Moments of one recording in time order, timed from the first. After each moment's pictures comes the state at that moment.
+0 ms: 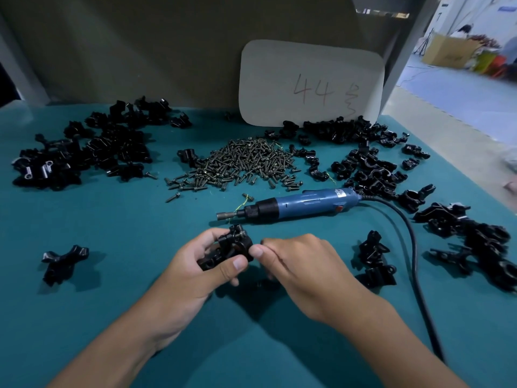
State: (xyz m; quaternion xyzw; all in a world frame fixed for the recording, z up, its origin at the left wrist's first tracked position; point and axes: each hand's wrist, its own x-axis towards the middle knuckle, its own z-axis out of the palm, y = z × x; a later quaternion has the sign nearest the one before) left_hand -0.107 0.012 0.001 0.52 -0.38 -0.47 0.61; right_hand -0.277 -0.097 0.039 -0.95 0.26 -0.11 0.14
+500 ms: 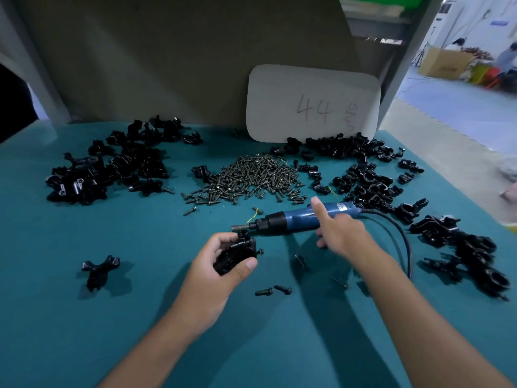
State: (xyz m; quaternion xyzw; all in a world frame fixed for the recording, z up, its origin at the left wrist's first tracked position) left_hand -0.112 0.014 0.009 0.60 -0.37 -0.35 0.61; right_hand -0.272 -0.176 0.045 -0.72 0.63 -0.07 0.28
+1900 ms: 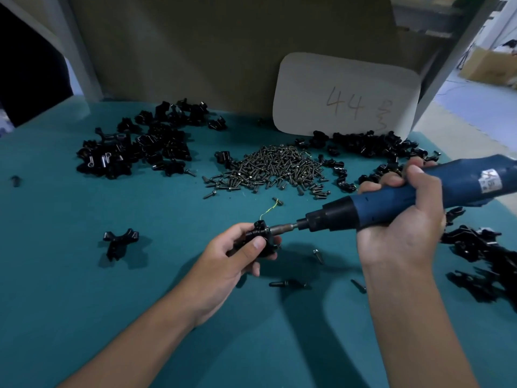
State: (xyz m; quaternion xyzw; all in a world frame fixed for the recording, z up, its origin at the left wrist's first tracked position) left_hand -0.106 0.015 0.006 0.47 -0.32 -0.48 0.67; right_hand -0.259 -0.117 0.098 -0.25 0.19 -0.67 0.67
